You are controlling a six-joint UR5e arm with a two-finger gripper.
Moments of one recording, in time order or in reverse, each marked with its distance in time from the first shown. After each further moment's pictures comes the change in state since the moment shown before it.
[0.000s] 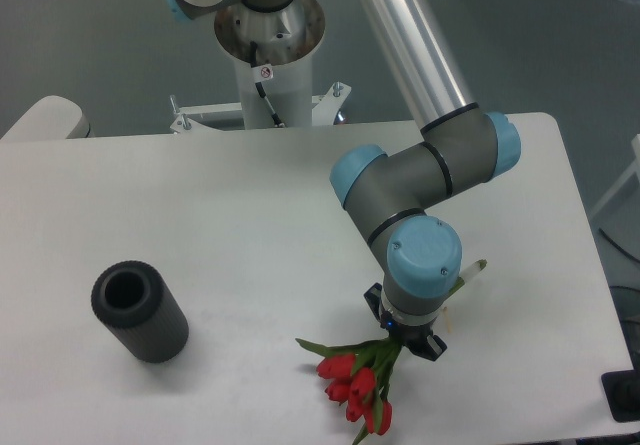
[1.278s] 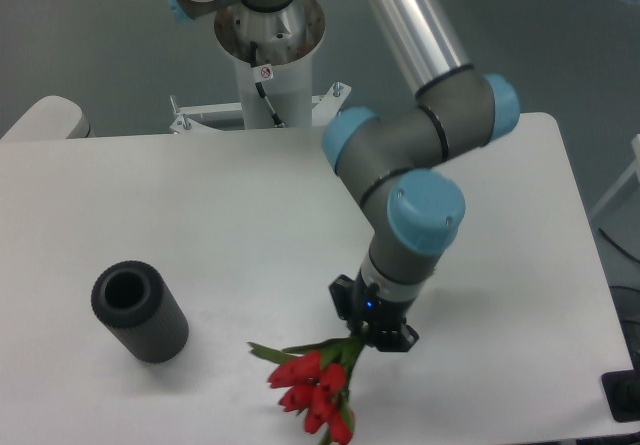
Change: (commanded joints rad) arm -0.002 0.179 -0.064 0.012 -0.602 -0.241
